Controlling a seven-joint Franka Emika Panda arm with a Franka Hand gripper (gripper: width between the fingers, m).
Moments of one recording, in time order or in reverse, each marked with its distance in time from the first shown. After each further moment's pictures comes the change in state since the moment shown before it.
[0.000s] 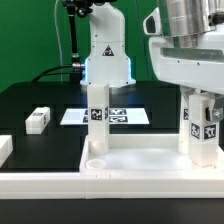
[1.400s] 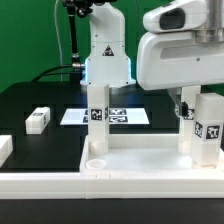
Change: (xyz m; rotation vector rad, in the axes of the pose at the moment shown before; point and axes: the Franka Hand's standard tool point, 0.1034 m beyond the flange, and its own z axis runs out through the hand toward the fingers) arm 0.007 -0.002 -0.009 -0.022 0.113 -1.341
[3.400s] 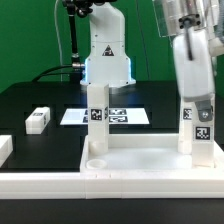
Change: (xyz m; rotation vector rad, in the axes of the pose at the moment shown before) arm -0.001 -0.006 0.006 0.110 -0.101 2.107
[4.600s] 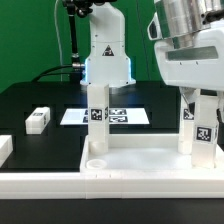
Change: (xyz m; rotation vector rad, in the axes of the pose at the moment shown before) arm -0.001 0.002 0.000 -0.049 0.015 -0.961
